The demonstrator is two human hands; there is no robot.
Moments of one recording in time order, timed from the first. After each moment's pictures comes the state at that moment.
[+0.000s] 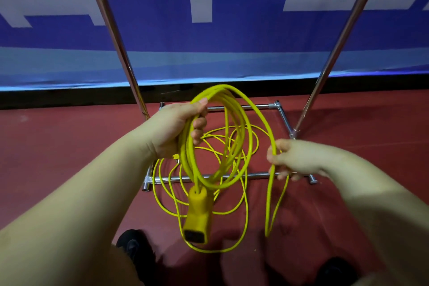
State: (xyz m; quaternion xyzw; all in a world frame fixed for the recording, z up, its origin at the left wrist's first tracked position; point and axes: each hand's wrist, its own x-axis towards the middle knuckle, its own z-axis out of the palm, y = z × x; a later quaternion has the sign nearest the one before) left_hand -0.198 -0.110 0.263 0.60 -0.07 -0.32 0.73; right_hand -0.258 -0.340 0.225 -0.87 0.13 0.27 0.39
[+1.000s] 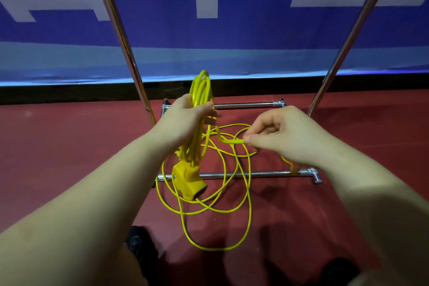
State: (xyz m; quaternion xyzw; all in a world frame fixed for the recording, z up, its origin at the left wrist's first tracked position) left_hand -0.184 -0.112 0.242 0.76 -0.08 -0.13 0.63; right_hand -0.260 -0.297 0.272 -0.88 -0.03 0.06 0.47
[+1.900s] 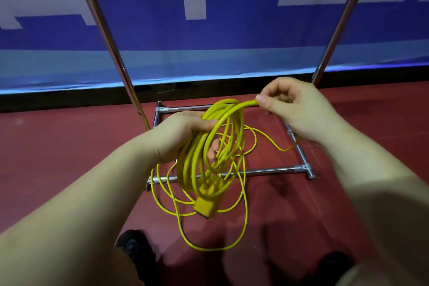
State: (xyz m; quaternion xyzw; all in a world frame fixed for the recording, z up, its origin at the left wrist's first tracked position) left_hand -0.204 -0.121 0.254 0.61 -0.16 -0.40 0.67; right_hand -0.247 -0.329 0.276 -0.84 -0.04 -0.10 0.53
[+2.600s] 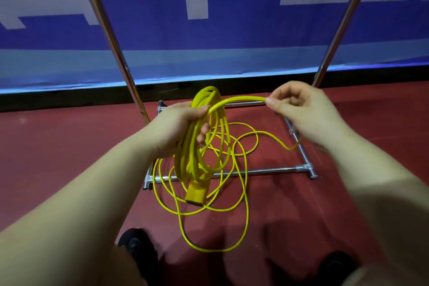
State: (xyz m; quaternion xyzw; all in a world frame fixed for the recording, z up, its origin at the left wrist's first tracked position) left_hand -0.199 -0.116 0.256 0.65 -0.09 -0.28 0.70; right_hand -0.245 -0.341 0.262 -0.83 0.02 -0.13 0.55
